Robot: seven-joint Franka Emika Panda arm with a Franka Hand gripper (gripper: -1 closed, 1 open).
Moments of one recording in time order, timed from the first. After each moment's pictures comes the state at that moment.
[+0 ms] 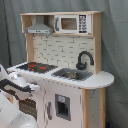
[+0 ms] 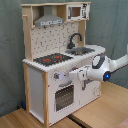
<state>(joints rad) -0.75 -0.65 1.49 -2.36 -1.64 2.65 0.10</state>
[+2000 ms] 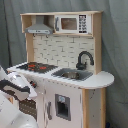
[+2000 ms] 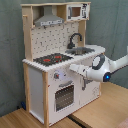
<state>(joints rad) -0.74 -0.65 1.50 -2.36 -1.64 2.63 0.77</state>
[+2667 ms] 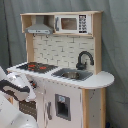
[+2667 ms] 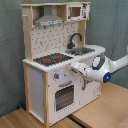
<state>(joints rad) -0.74 -0.66 1.51 -2.36 -1.64 2.62 0.98</state>
